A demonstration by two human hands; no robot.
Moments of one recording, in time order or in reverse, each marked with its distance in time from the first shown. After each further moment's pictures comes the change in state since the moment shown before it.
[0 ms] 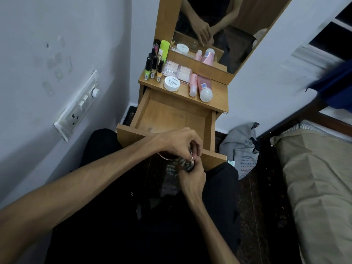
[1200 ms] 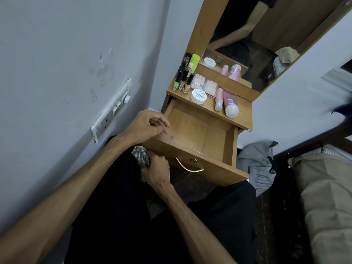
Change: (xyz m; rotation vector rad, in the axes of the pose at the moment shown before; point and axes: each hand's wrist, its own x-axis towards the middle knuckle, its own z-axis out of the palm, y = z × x) left_hand -0.123 -0.094 -0.057 -0.258 0.773 -0.154; right_hand 0.007 -0.051 0.155 -0.503 -0.444 -0.429
